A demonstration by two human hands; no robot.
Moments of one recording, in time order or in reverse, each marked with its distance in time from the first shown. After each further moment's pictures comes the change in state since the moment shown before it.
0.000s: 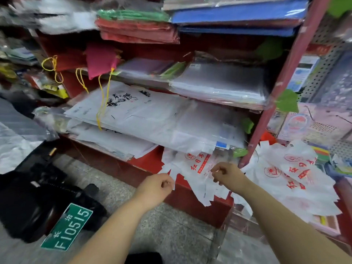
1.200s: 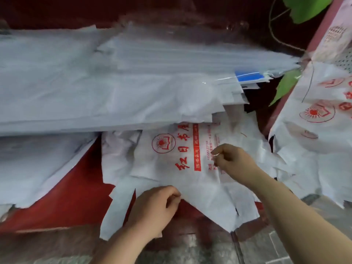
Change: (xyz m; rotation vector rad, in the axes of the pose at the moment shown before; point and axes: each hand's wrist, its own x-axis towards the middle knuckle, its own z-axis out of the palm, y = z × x) left_hand 0.329 -0.219 0.209 0.260 -0.126 0.545; right_hand 0.262 0.205 0.172 0.054 0.492 0.190
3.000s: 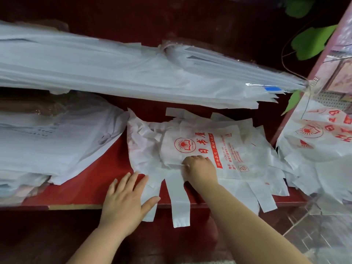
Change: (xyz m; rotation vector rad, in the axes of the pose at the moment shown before) left_hand -0.052 -0.135 -0.007 0.381 0.082 -0.067; right_hand 0.003 -0.048 0.148 -0.682 0.337 -0.378
